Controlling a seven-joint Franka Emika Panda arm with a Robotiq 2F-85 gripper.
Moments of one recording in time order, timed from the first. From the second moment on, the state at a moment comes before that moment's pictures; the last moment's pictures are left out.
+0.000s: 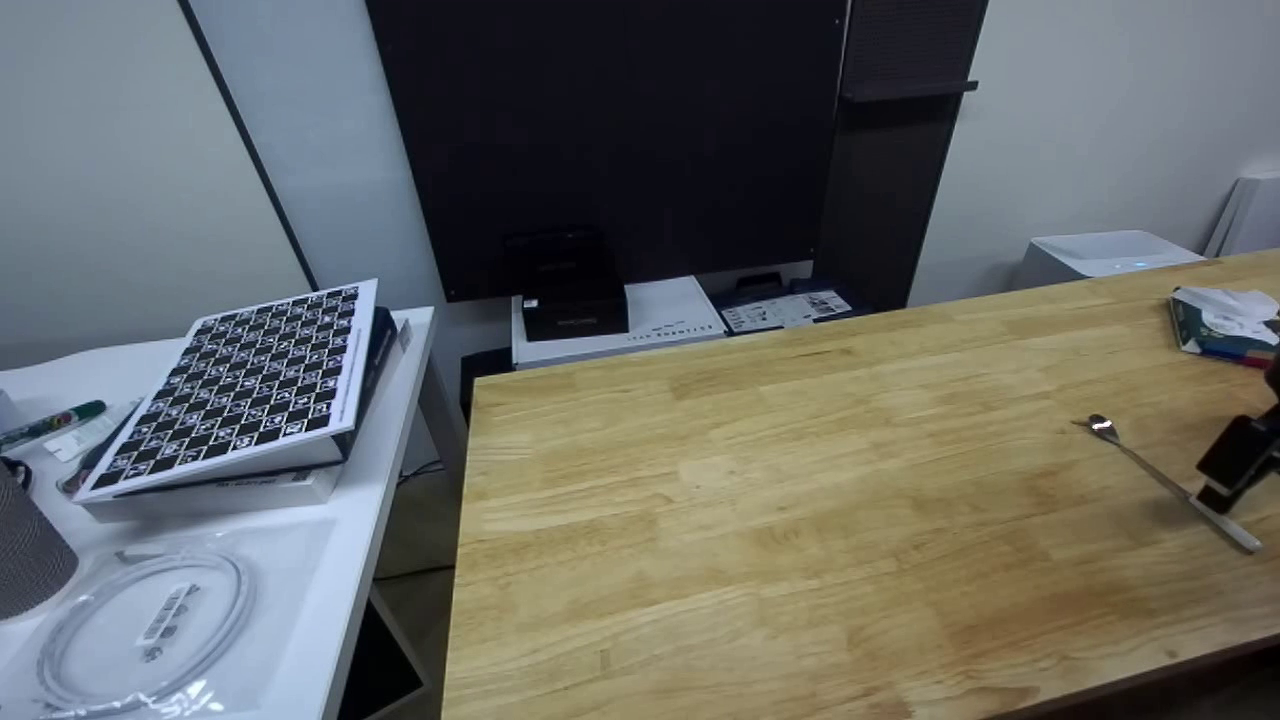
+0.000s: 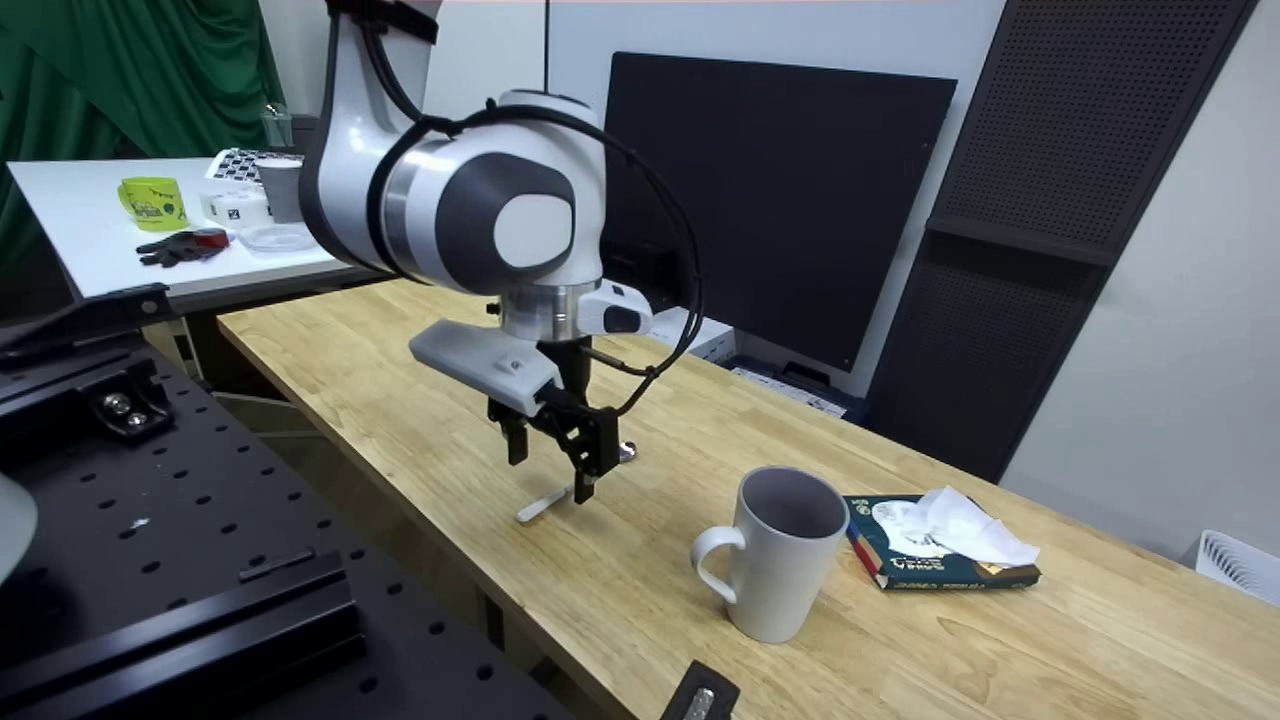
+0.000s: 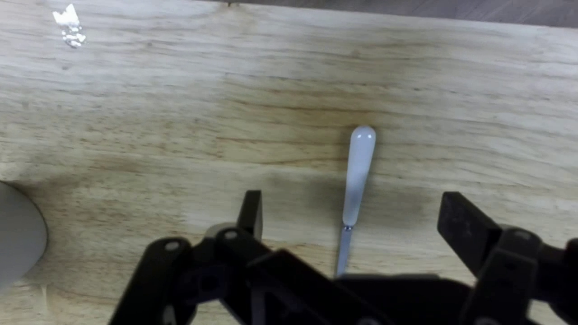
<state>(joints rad) 0.09 0.85 -0.07 -2.48 -0.02 3.32 0.07</state>
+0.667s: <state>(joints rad) 0.09 0.91 -0.06 -2.45 -0.02 3.33 0.04</state>
